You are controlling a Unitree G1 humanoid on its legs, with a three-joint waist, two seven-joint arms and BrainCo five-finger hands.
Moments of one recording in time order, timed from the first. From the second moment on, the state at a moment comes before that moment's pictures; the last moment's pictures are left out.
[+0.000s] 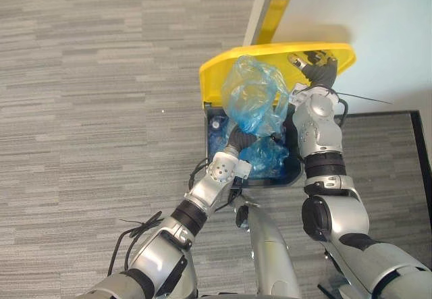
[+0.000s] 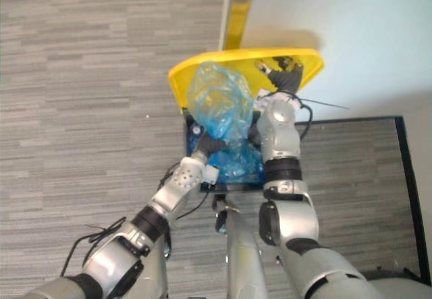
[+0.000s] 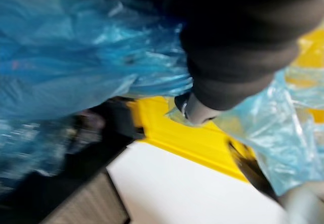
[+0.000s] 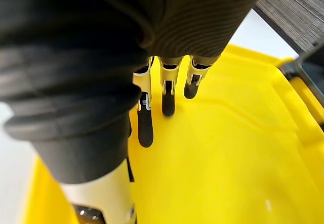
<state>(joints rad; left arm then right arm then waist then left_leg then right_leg) -0.70 -0.05 -0.40 0.60 -0.13 -0.01 0.24 -0.98 -0.17 -0.27 0.51 0.18 0.08 -0.41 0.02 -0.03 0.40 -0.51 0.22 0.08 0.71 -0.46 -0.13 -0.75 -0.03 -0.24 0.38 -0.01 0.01</state>
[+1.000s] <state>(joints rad) -0.70 -0.05 -0.25 0.76 0.18 0.06 0.27 -0.97 -0.20 -0.07 0.49 0.14 0.03 -0.37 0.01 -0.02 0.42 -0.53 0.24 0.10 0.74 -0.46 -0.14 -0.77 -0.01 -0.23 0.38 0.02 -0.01</state>
